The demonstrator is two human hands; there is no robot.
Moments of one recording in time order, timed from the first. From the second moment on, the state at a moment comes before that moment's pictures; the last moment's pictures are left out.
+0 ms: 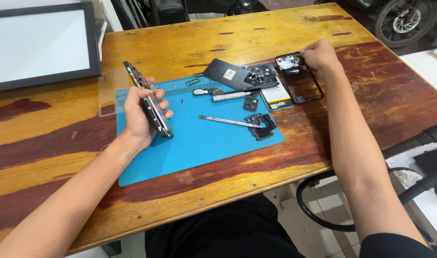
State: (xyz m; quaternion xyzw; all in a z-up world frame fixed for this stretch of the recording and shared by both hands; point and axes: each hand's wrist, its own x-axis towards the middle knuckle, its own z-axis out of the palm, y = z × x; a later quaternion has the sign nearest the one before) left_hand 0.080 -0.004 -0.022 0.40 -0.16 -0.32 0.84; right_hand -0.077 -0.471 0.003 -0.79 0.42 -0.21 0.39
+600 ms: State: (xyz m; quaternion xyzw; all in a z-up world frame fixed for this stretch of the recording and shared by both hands) left_hand 0.083 -0.001 -0.013 0.40 -0.15 -0.37 0.83; right_hand -0.049 -0.391 0.012 -0.87 0.26 -0.20 0.37
